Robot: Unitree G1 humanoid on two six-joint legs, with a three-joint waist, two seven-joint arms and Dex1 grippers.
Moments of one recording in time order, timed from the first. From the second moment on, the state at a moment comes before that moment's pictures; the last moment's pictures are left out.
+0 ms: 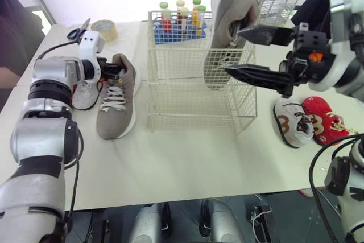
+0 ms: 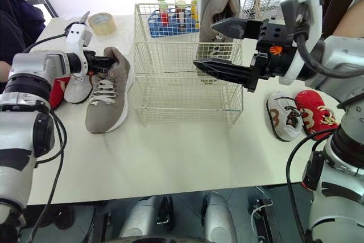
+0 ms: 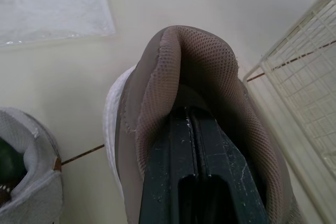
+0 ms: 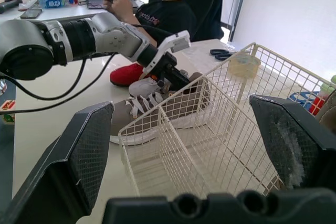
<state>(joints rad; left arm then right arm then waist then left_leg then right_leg) -1.29 0.64 -0.02 1.13 -0.13 0.58 -0.81 -0.87 -0.77 -0.36 -0.51 0.88 1.18 0.83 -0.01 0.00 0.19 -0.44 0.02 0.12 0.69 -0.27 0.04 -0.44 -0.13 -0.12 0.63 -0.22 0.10</state>
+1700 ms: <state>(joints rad) -1.13 0.66 0.17 0.75 -0.16 0.72 -0.54 -0.83 -0.84 -0.26 -0.45 0.99 1.03 0.72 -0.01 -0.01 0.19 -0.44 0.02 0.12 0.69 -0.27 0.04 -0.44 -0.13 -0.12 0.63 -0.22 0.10</state>
